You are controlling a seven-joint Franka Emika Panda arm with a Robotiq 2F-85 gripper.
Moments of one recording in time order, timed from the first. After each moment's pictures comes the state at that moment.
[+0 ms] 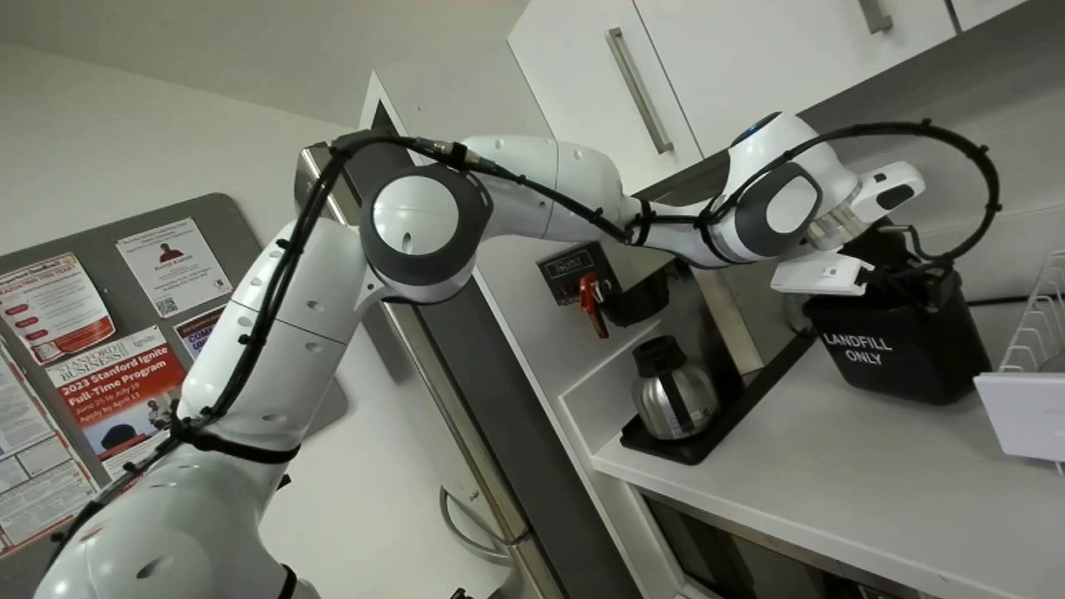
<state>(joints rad) -0.48 0.90 -0.25 -1.27 0.14 2.53 0.07</state>
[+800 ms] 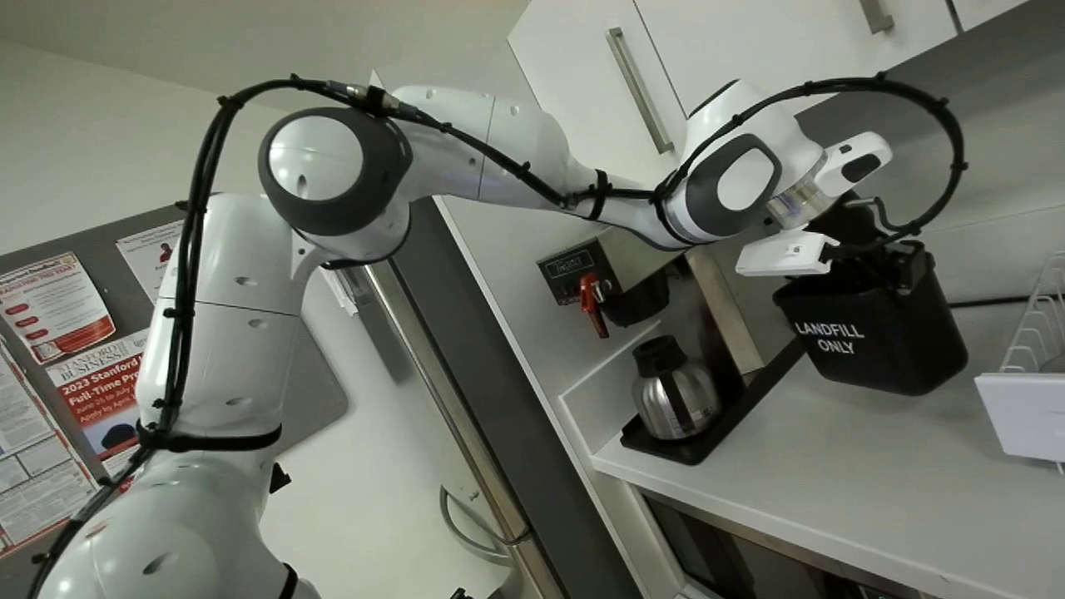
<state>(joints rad) -0.45 0.63 -0.27 -1.60 0.12 2.61 0.00</state>
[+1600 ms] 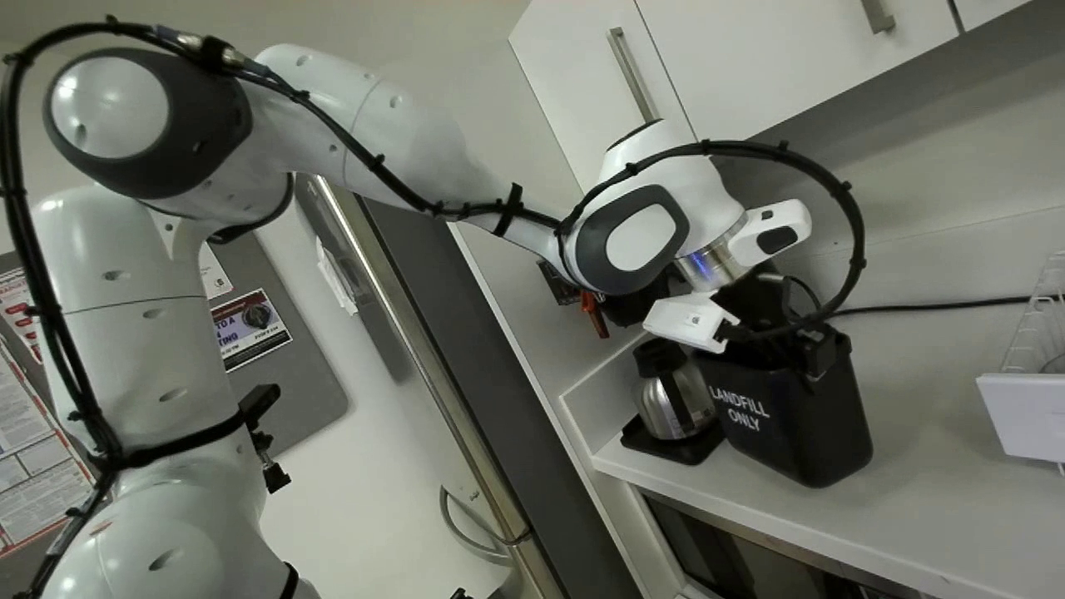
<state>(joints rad) -0.43 0.24 -0.29 -2.21 0.11 2.69 -0.08</state>
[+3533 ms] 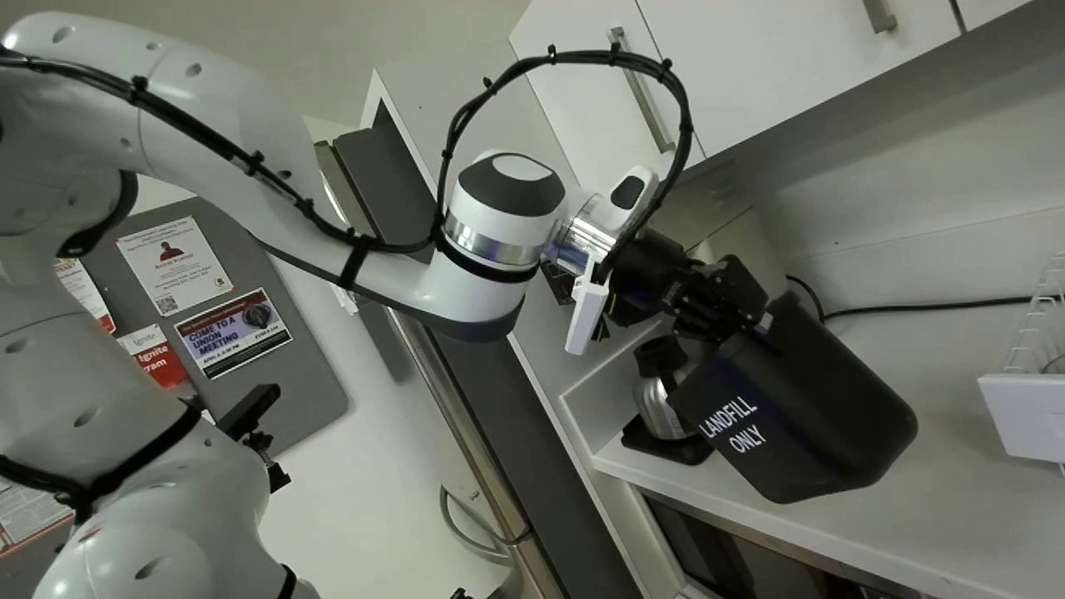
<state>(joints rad) -0.48 -0.17 -0.27 -2.49 -1.10 2.64 0.59</state>
